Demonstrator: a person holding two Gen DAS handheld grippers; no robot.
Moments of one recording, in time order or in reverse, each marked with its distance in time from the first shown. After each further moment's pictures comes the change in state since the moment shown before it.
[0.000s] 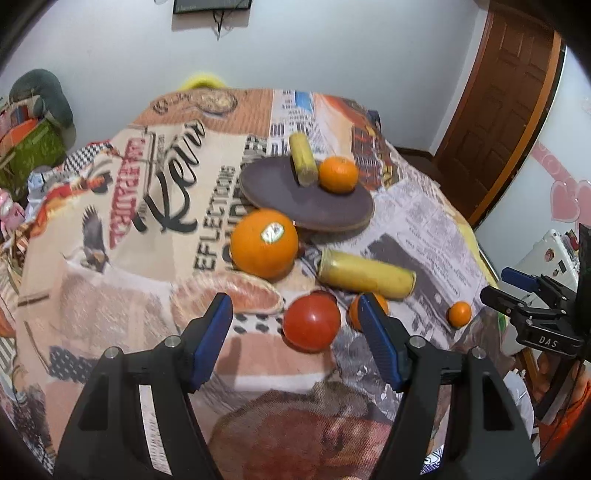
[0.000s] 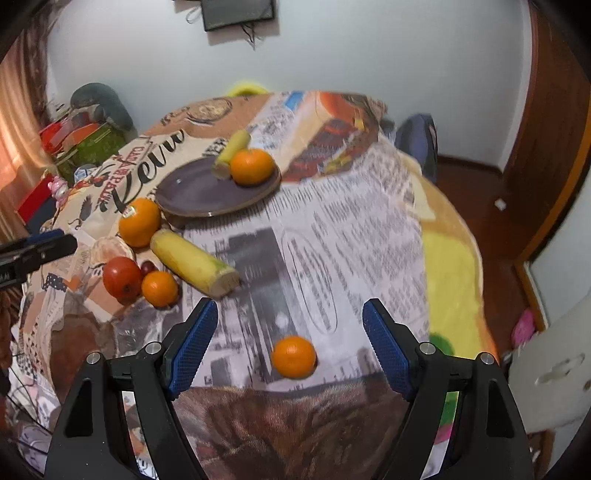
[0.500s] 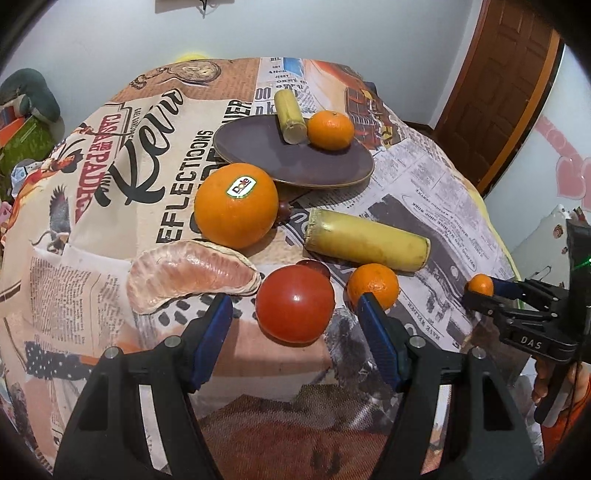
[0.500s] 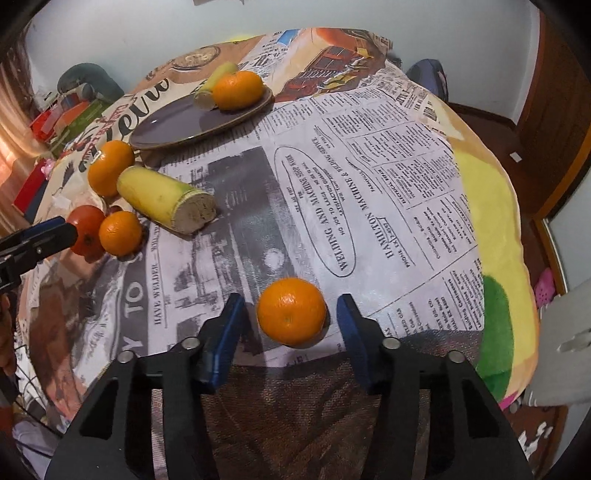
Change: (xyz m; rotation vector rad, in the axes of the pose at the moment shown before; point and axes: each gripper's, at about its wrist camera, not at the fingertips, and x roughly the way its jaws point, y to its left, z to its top) left arm 0.048 -0.017 -0.014 0.038 0.083 0.010; right arm 0.048 -0.010 -0.034 0.045 0.167 0.046
